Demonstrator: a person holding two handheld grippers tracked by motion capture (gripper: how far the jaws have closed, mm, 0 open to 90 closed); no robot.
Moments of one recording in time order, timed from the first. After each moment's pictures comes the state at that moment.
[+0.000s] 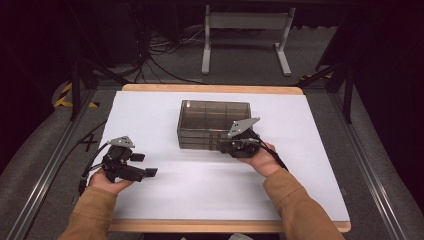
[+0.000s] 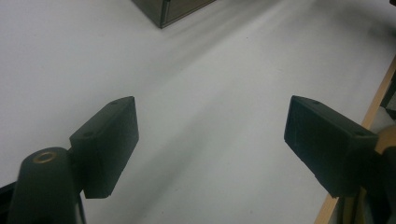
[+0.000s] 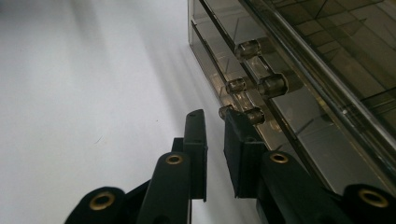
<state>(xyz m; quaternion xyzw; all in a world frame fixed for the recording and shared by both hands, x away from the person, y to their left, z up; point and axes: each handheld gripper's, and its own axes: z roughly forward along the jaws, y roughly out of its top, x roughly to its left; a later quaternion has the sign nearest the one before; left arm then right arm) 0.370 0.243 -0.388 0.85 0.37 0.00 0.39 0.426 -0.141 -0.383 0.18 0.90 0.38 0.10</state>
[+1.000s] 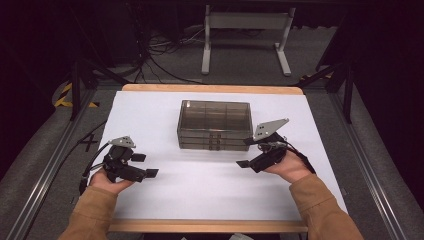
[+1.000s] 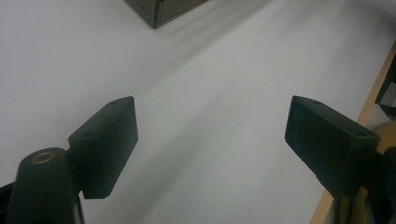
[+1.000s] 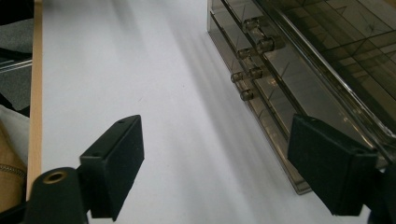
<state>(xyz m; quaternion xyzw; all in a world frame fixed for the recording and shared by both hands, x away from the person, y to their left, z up) 0.370 0.241 -0.388 0.85 0.36 0.00 0.39 0.396 -0.196 -0.353 0.18 0.90 0.39 0.08</state>
